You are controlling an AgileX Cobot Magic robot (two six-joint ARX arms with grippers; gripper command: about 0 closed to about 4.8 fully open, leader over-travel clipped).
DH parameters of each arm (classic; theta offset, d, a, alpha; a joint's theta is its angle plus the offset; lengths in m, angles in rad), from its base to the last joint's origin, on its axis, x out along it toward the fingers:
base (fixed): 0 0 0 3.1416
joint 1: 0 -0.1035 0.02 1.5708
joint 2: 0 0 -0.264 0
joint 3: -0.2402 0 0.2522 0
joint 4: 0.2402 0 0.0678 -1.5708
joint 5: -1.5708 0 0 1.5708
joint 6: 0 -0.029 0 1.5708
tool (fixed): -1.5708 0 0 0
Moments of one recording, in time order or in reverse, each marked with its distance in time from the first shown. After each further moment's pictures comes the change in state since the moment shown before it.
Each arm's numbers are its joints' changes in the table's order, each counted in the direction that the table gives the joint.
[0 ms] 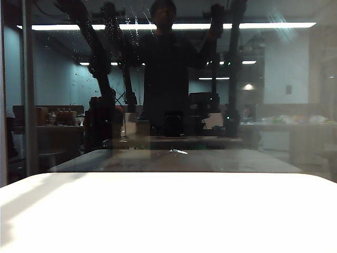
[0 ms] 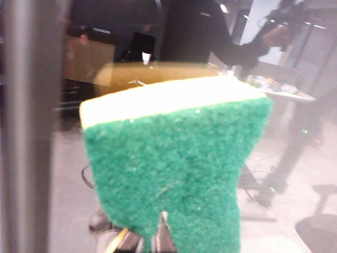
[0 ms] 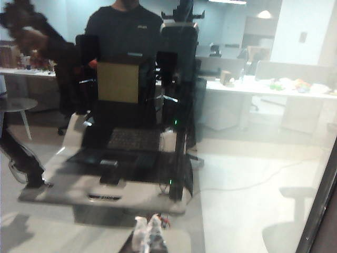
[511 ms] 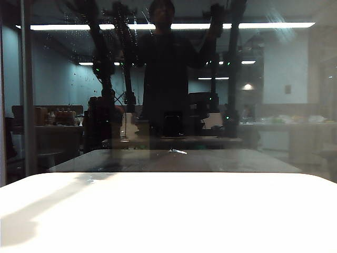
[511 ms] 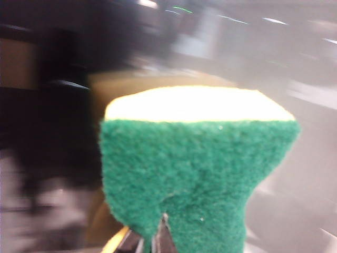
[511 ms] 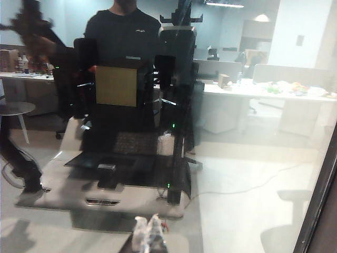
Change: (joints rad) left arm 0.159 0.043 -0.001 -0.095 0.029 0.002; right arm 0.001 0.000 0.000 -0.015 0.002 0.000
